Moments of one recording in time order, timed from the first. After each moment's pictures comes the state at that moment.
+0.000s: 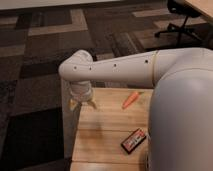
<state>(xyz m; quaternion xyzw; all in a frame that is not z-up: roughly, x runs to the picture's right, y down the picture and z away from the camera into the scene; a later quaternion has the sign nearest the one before) -0.108 0.100 0.703 -0.26 0.23 0.64 0.68</state>
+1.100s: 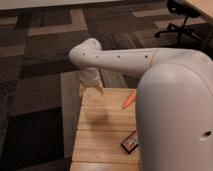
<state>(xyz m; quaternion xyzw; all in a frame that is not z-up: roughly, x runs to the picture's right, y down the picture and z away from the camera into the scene) -0.055 0.022 0.765 -0.24 0.22 0.63 0.71</state>
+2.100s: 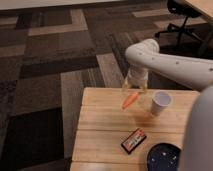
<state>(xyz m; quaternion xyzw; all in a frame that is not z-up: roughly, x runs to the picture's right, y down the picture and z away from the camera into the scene) 0.183 0.054 0.724 -0.15 0.25 0.75 0.60</state>
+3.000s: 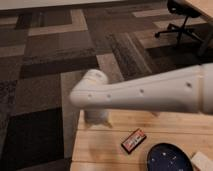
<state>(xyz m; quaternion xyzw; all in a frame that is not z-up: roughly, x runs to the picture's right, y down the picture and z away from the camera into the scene) -0.104 0.158 0.654 -0.26 0.22 0.56 0.76</state>
